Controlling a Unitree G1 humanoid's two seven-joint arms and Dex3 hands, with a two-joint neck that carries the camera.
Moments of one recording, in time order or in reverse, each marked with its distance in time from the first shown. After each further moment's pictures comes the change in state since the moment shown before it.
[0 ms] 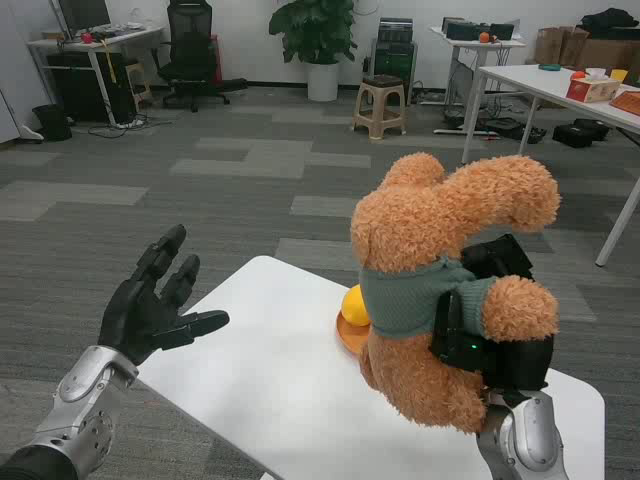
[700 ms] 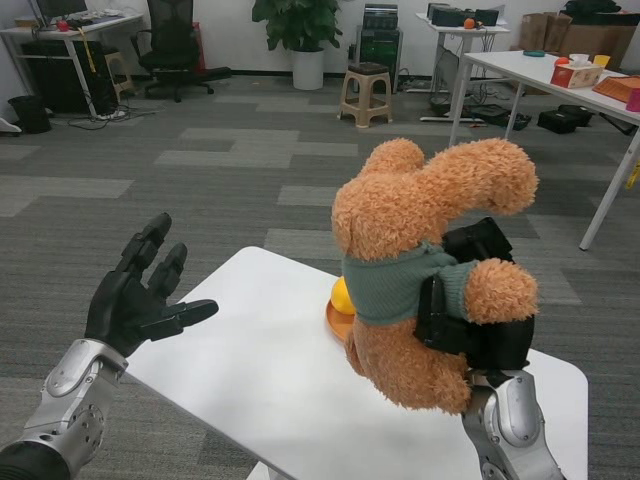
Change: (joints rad) left arm 0.002 -0.001 0.007 -0.014 0.002 -0.006 0.000; right arm -0.014 -0.007 0.019 0.001 0.002 0.000 0.005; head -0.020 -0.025
